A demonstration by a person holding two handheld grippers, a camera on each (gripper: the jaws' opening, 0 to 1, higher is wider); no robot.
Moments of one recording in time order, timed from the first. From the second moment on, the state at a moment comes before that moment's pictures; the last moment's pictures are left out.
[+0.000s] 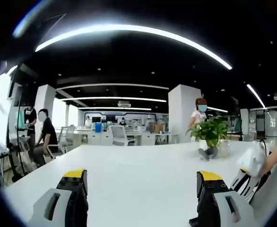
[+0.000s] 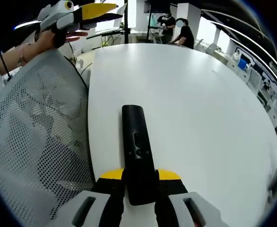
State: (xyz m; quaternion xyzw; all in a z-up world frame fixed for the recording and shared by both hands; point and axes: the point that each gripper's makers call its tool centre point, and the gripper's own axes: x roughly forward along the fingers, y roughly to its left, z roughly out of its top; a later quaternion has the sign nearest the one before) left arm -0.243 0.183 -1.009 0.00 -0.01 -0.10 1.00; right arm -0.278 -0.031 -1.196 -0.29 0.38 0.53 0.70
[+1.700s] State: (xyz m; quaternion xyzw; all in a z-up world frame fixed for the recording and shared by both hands) left arm -0.240 0.174 -1.040 0.03 0.07 -0.12 0.99; right arm -0.222 -0.035 -1.195 -0.34 0.40 0.59 0.61
